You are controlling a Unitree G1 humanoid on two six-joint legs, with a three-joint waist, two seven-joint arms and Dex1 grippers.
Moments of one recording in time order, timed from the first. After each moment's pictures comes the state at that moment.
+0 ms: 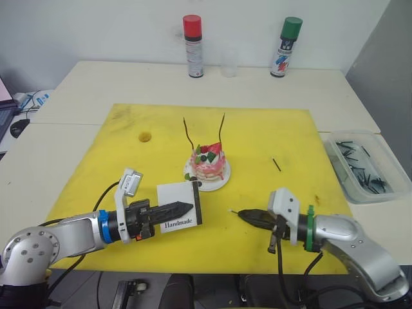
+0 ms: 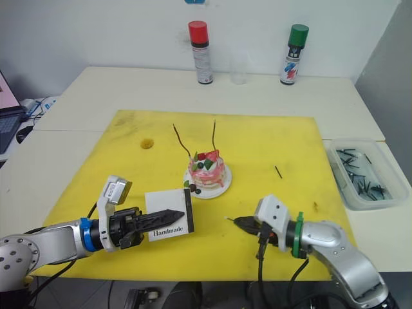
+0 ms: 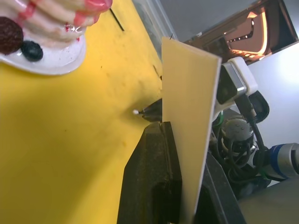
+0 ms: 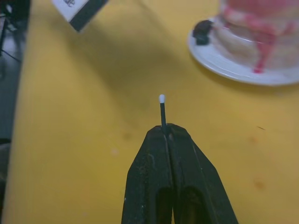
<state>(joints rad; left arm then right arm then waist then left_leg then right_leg) 0.00 0.84 0.24 -0.36 -1.61 1.12 -0.49 -0.04 -0.59 0.26 -0.57 0.29 0.50 0.79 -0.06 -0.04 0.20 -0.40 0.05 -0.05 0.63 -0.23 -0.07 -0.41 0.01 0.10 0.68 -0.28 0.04</state>
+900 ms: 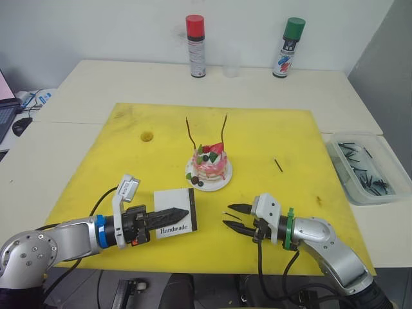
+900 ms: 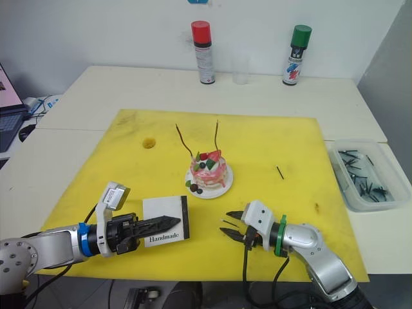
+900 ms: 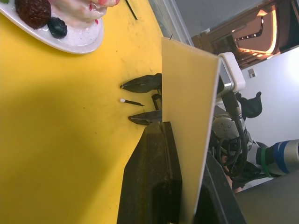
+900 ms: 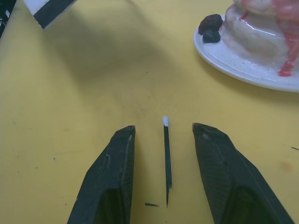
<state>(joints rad) 0.03 0.86 0.25 -0.36 -1.56 1.13 -0.54 -0.05 -0.48 0.34 -0.39 0.18 0.32 0.76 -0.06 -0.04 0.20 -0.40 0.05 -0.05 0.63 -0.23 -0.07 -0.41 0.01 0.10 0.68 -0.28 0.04</state>
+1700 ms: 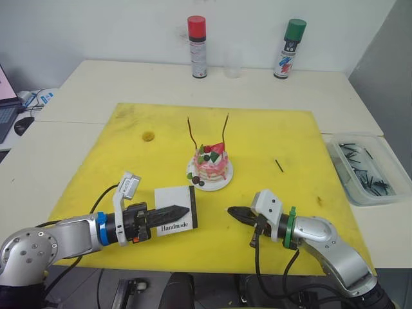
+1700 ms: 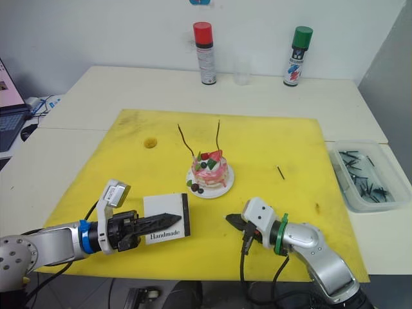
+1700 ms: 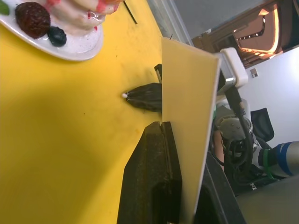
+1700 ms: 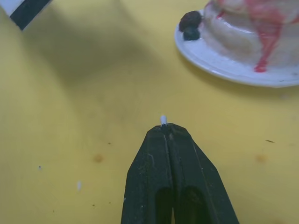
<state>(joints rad) -0.02 0.85 0.24 -0.35 -1.57 1.13 -0.52 -0.08 -0.51 0.28 -0.53 0.23 0.48 0.72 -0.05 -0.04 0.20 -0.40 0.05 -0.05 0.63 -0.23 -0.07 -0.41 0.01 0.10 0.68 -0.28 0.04</state>
